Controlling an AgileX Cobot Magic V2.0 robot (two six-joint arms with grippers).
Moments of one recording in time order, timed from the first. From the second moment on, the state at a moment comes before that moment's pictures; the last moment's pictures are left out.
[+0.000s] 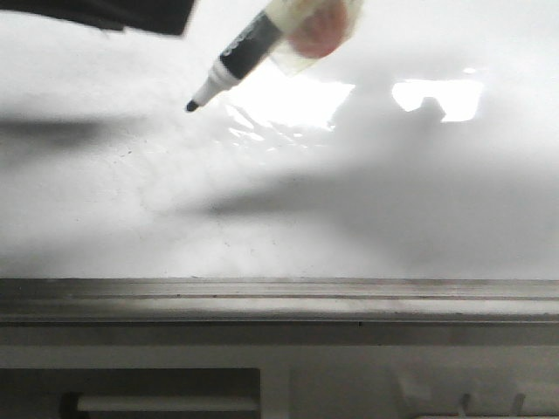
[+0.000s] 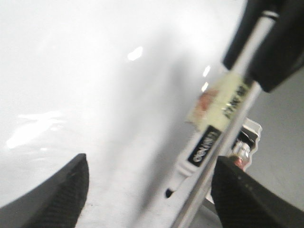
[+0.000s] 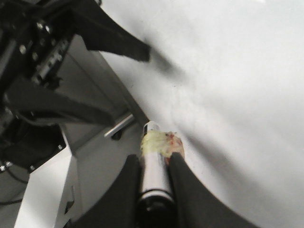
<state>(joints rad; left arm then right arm) -0.63 0.96 -0.68 -1.16 0.34 1.19 0.40 1.05 -0.91 0.95 0.82 -0.86</state>
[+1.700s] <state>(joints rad) -0.35 0.58 -0.45 -1.38 0.14 1.19 0.37 0.96 -0.72 0.83 0.58 -0.80</state>
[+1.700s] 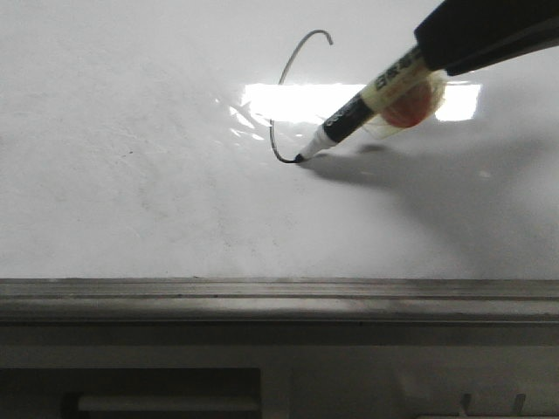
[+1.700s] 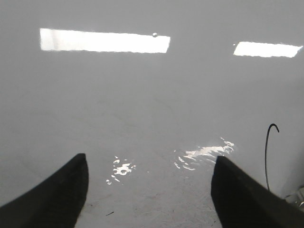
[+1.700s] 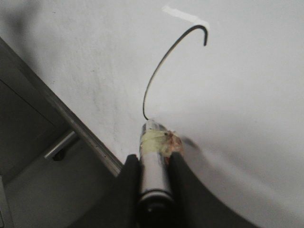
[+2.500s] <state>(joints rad) -0.35 0.58 -0.45 -1.38 0.17 1.19 0.36 1.00 -0.74 1.03 0.67 -0.95</state>
